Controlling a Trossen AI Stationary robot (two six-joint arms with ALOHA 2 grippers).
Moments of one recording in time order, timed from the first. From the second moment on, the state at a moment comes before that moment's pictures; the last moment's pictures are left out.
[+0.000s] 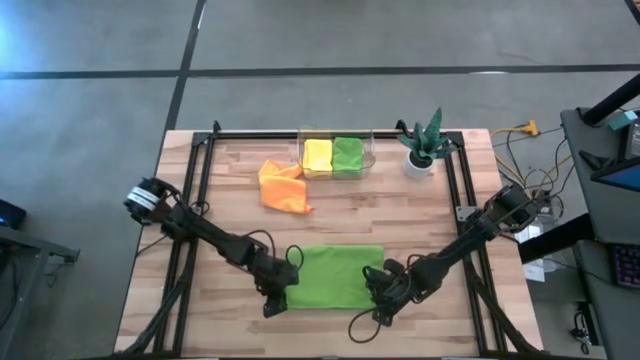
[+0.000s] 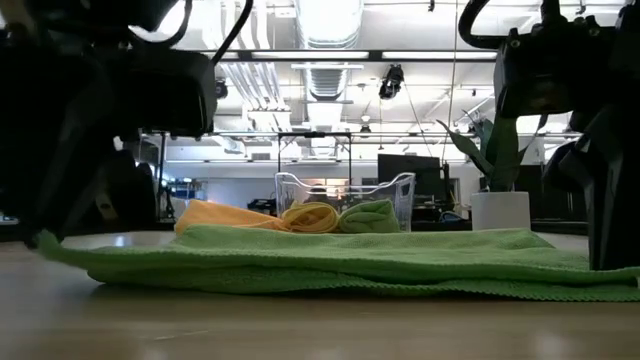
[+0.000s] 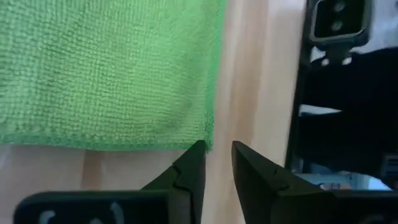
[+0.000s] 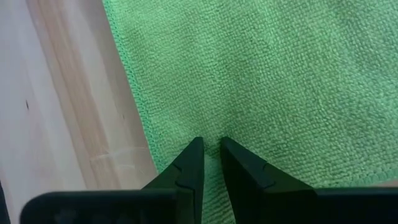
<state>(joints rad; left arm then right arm) -0.43 1.69 0.80 0.04 0.39 -0.85 0.64 1.79 0.93 -0.28 0.15 1.00</state>
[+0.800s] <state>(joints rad) -0.35 1.63 0.83 0.15 0.19 -0.78 0.68 1.62 0.93 -0.36 0.19 1.02</state>
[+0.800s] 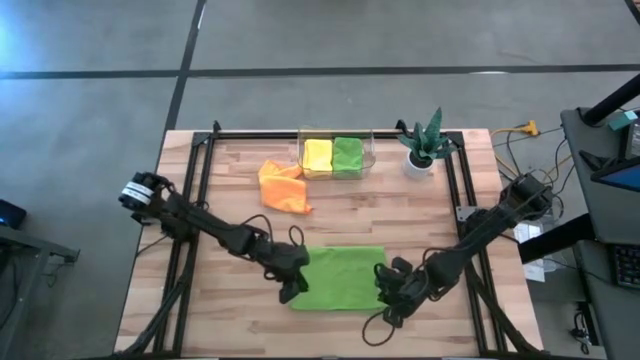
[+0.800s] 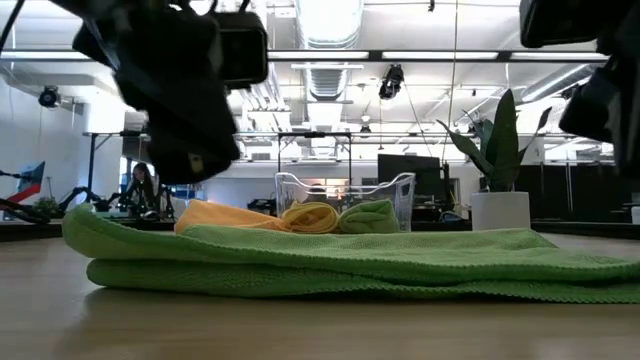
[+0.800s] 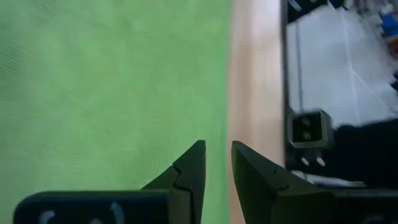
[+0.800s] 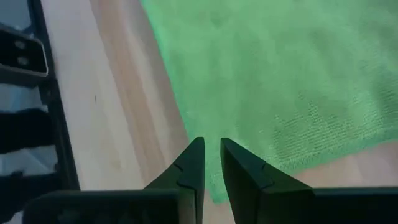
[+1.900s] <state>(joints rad) -0.19 1.78 0.81 0.14 -0.04 -0.65 0.24 1.74 0.84 -0.23 0.12 0.76</state>
